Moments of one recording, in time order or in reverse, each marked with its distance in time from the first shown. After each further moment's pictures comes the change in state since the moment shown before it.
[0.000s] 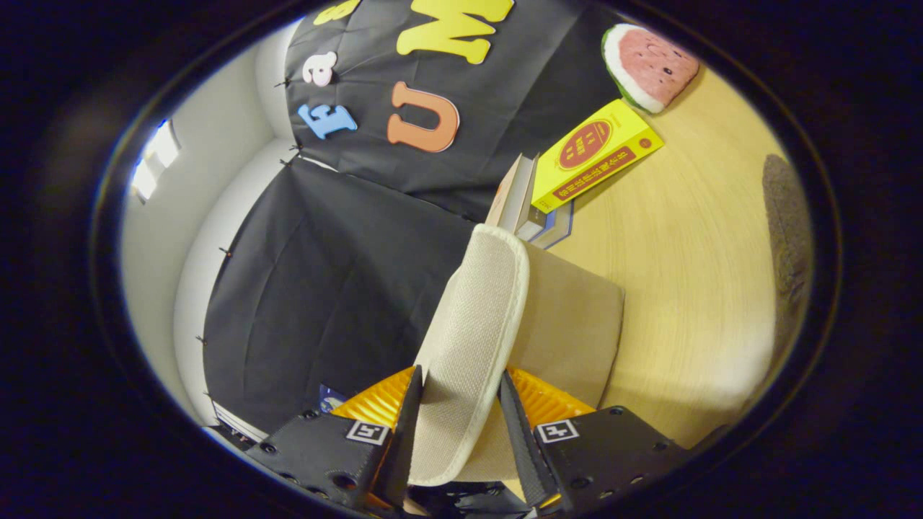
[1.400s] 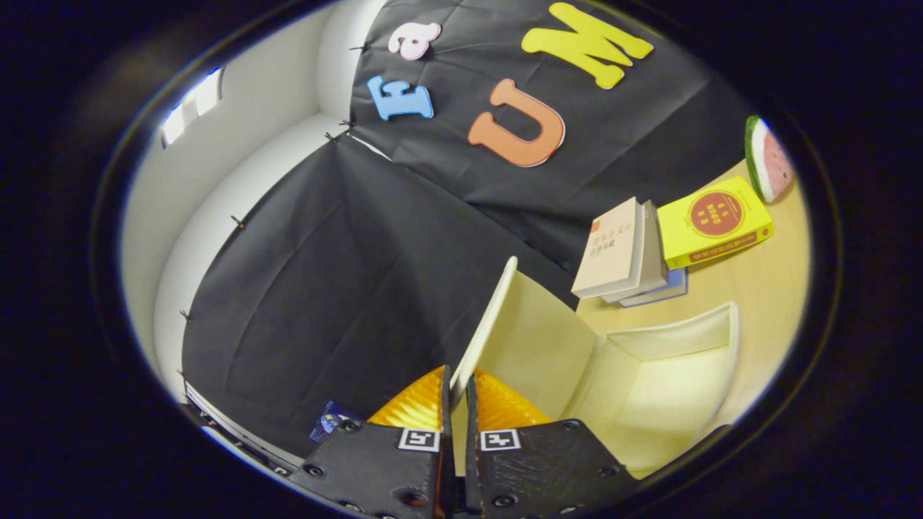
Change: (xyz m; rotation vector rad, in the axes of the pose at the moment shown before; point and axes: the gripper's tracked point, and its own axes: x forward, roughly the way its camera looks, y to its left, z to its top) arm 0.111 0.241 0.023 -0.203 -0.073 -0.007
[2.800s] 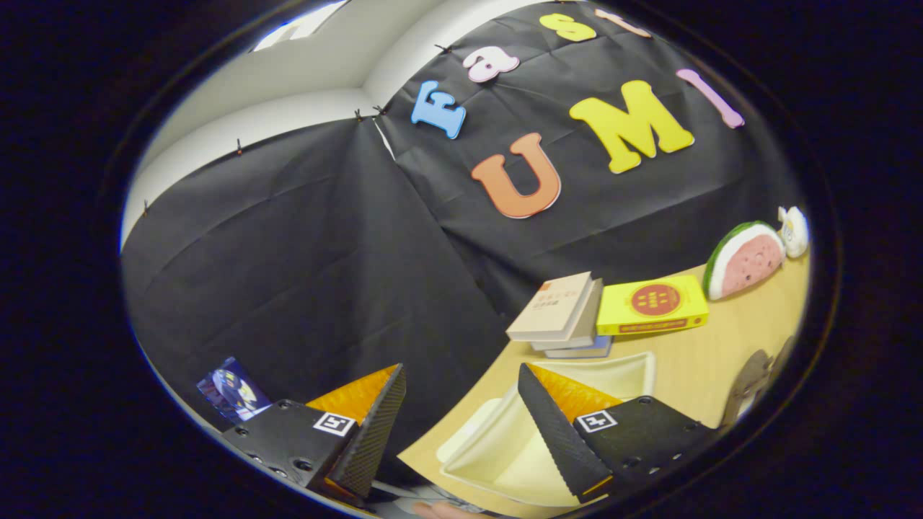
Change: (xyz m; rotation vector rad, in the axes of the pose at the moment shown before) arm -0.071 -0.042 -0.017 -0.391 -0.193 -0.325
